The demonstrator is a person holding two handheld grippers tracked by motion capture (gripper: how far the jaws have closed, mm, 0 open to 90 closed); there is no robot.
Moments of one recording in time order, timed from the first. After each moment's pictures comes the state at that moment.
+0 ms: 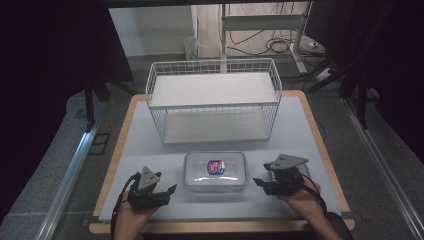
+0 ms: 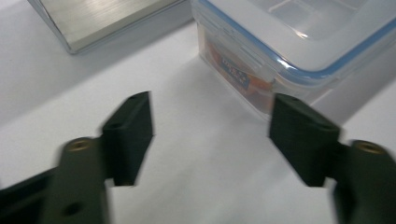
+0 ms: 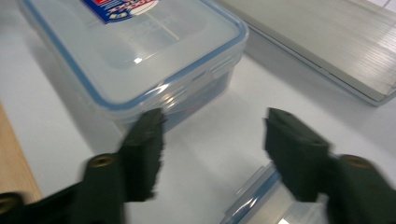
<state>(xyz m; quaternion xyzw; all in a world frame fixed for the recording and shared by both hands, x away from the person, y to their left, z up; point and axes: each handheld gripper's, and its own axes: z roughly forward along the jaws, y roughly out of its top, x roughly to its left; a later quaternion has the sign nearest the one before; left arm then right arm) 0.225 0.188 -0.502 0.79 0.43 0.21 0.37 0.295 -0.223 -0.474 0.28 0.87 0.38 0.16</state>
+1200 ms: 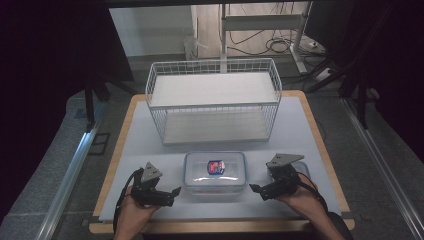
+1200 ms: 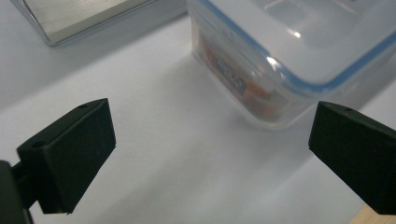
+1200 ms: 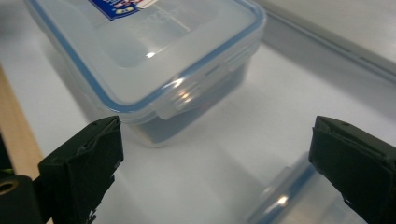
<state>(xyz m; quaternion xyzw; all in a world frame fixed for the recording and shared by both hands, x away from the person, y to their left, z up) 0.244 0.184 -0.498 0.80 0.45 0.17 0.37 0.302 -0.216 -0.479 0.30 0.87 0.38 0.11</state>
